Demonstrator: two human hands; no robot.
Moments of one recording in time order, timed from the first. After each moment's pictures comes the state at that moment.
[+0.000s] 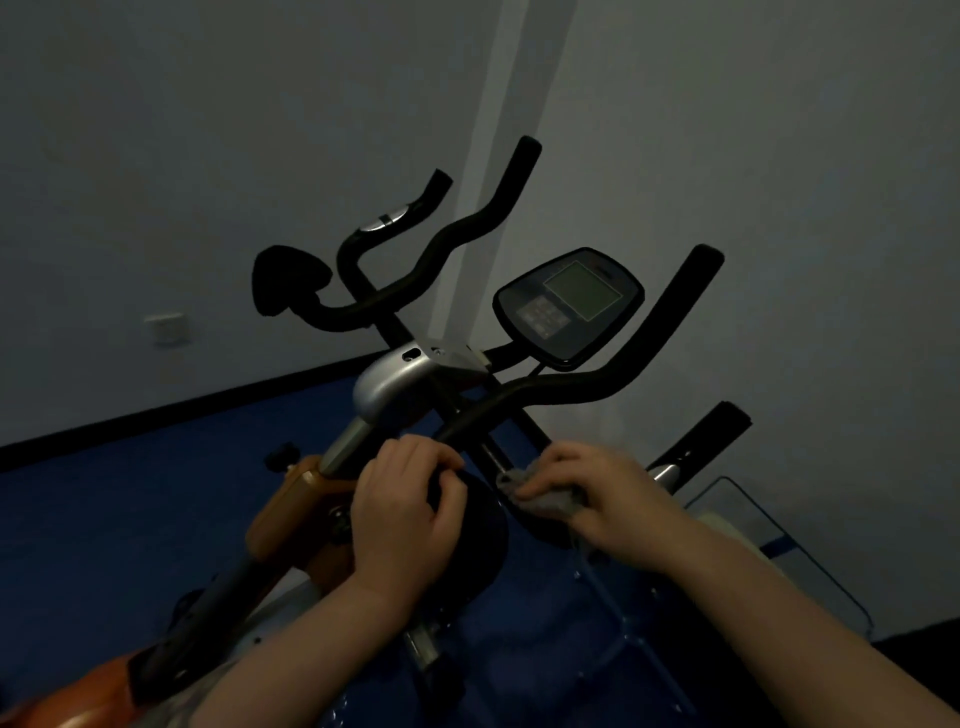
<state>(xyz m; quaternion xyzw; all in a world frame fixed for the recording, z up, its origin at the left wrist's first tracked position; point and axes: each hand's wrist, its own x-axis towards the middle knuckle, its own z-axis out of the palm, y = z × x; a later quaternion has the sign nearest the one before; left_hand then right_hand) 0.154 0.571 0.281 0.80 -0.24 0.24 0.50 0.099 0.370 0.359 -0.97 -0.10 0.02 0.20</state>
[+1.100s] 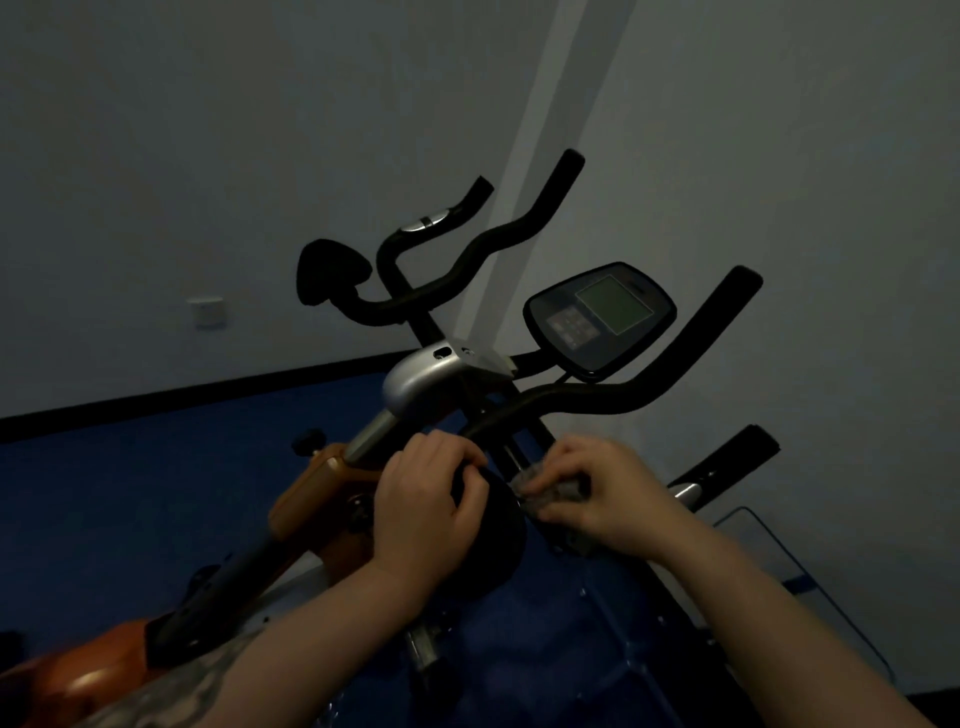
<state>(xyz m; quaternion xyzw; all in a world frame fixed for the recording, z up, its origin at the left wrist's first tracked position) 0.152 0.572 0.282 0.81 -0.23 0.23 0.49 0.118 0.383 0.364 -0.97 -0.07 0.05 0.23</state>
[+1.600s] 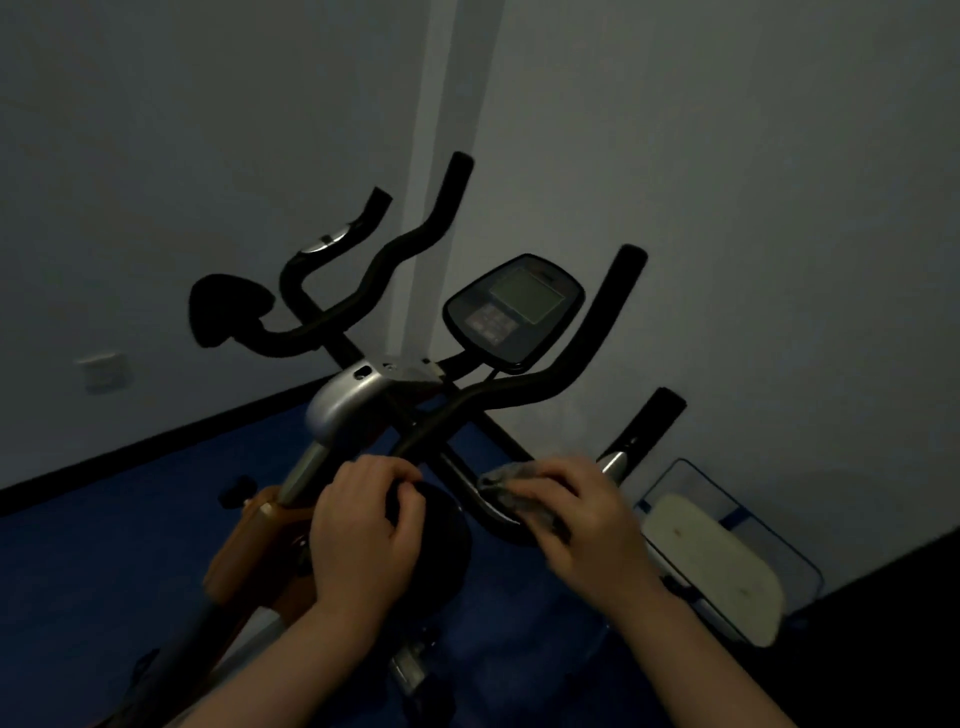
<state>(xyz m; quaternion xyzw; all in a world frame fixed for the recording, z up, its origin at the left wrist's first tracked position) 0.153 0.574 0.282 0.80 -0.24 0.22 0.51 0.059 0.375 0.318 -0.94 -0.06 -0.31 0.10</state>
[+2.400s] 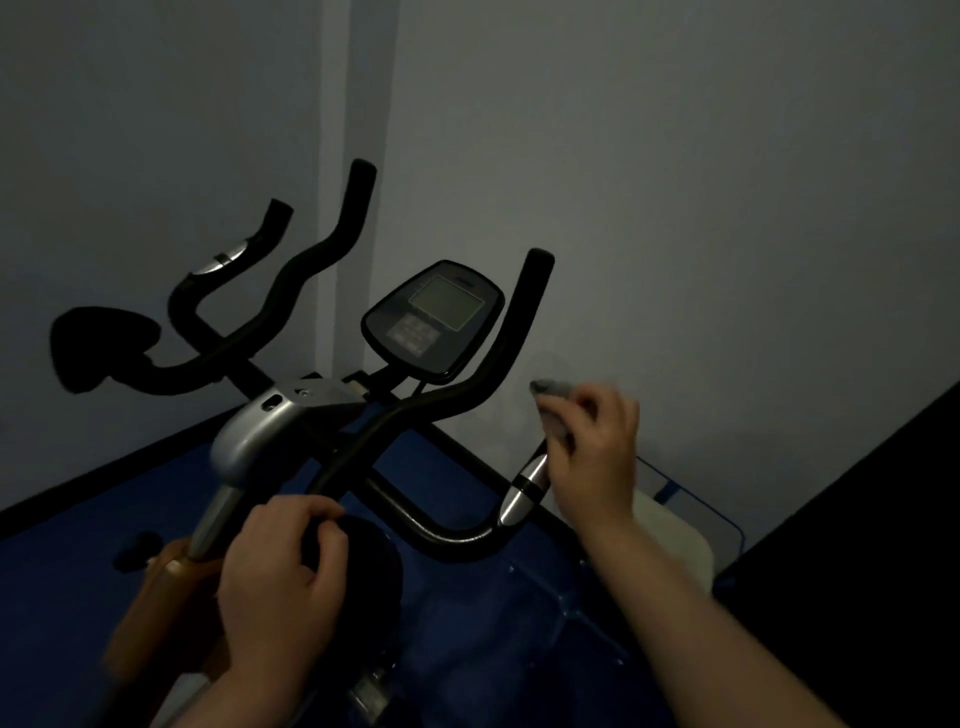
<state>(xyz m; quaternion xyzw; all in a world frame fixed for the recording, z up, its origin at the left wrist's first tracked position) 0.151 0.572 0.284 0.80 -0.24 0.20 0.51 0.079 0.316 0.340 -0.87 0.16 -0.45 0.05</state>
